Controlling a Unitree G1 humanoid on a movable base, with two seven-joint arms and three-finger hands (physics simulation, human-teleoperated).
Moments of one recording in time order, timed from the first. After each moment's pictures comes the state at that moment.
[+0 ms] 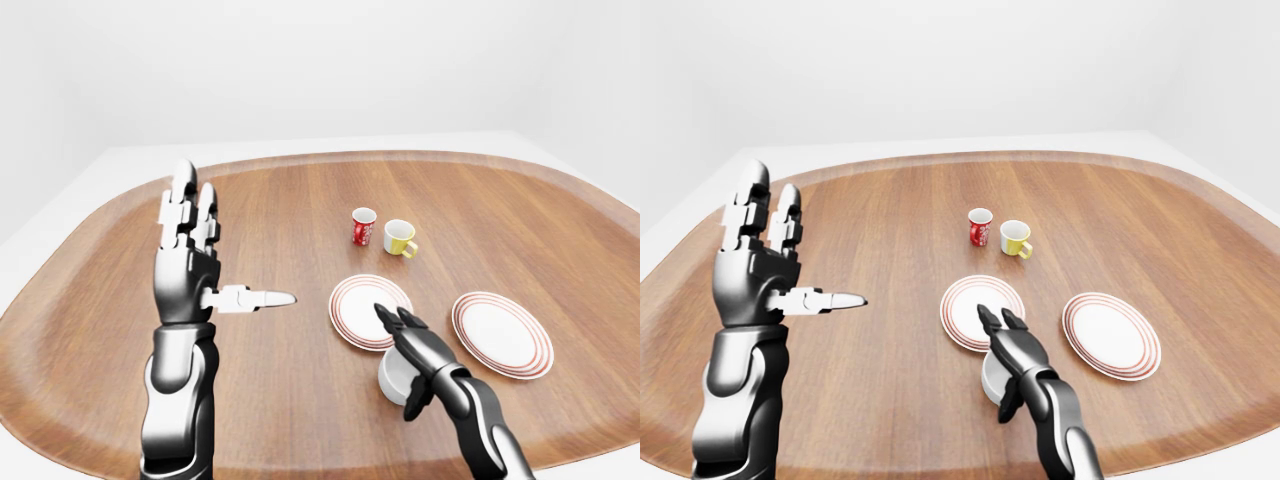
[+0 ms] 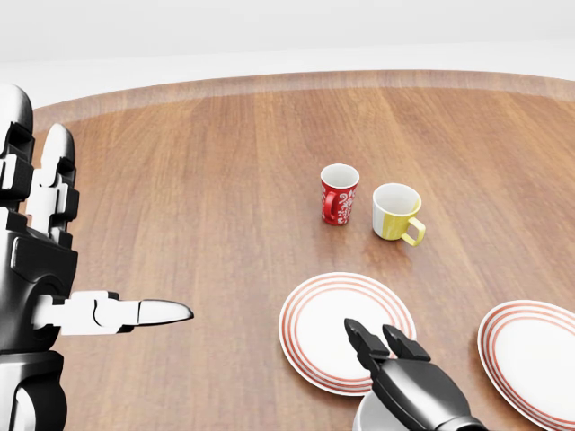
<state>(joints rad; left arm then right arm) -0.07 0.04 0.08 -0.54 -0.08 0.09 -0.04 0.15 -0.12 0.03 -0.09 -1.04 -0.08 0.44</state>
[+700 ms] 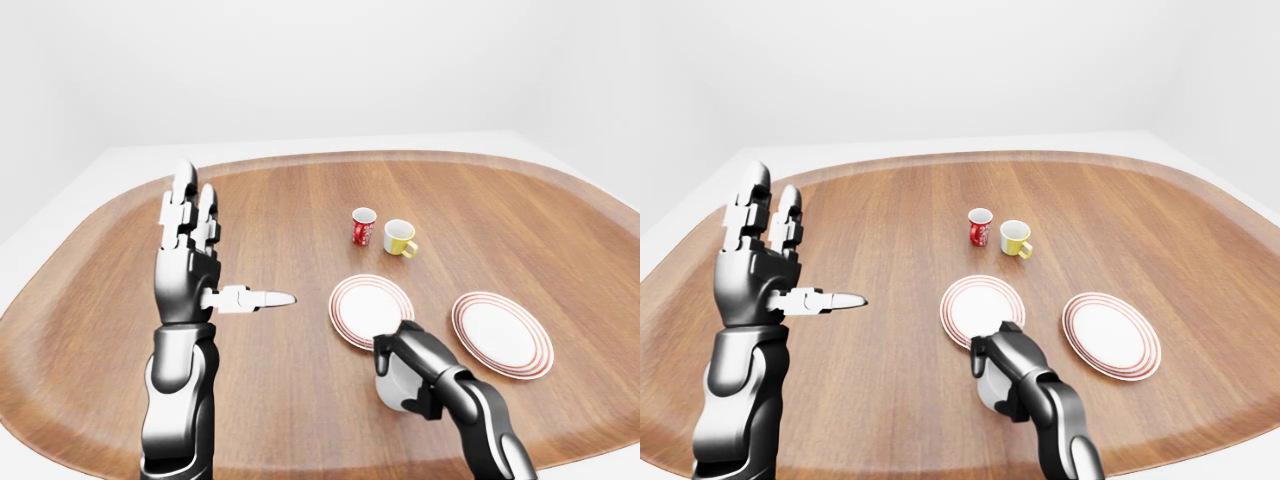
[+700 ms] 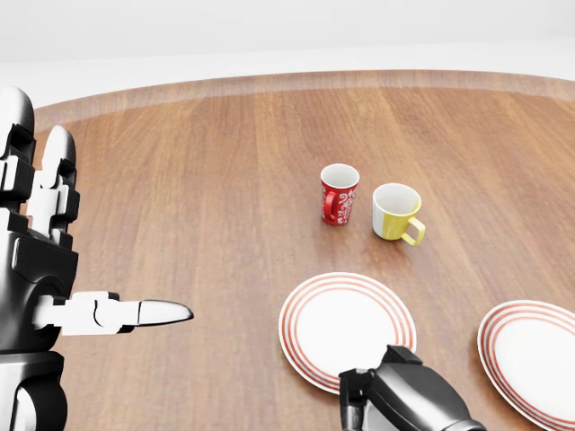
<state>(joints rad) -0.07 0.04 0.09 -0.54 -0.08 0.09 -0.04 0.19 -0.11 0.03 -0.20 -1.02 -0.08 0.56</state>
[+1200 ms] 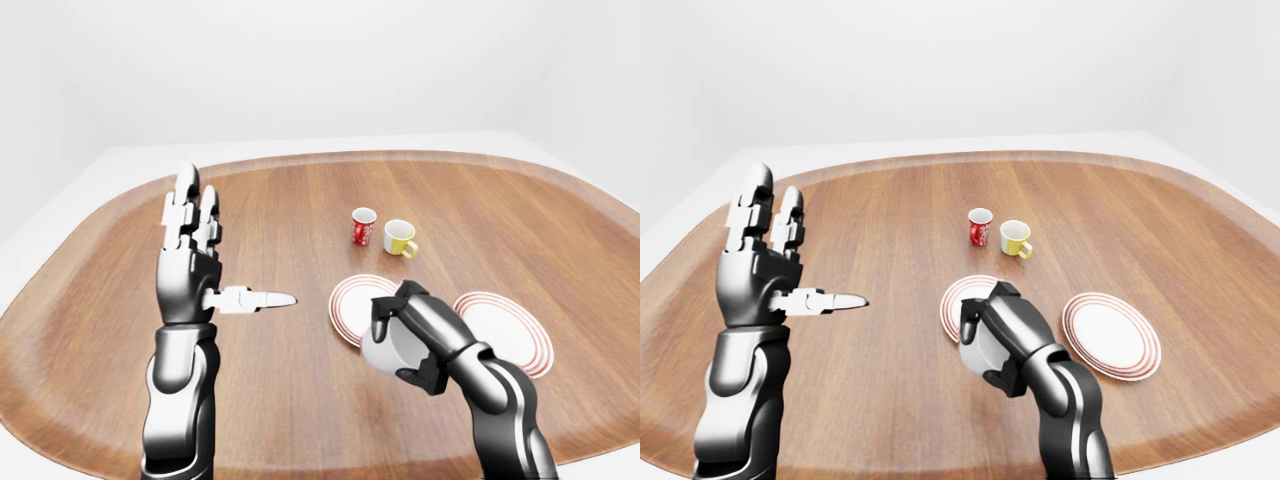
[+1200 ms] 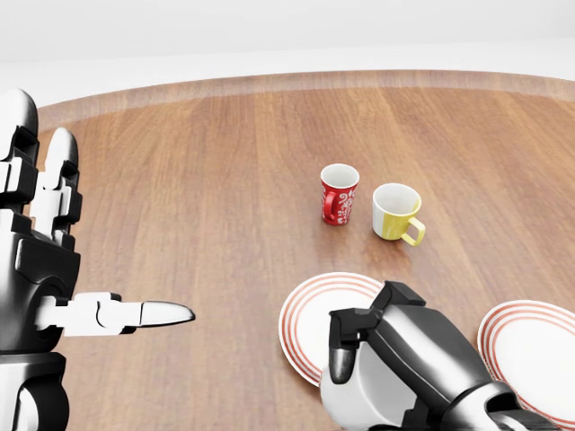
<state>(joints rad) -0.06 0.04 0.08 -0.53 -0.07 0.09 -0.04 0.13 -0.09 0.05 -0.56 -0.90 0.08 0.70</state>
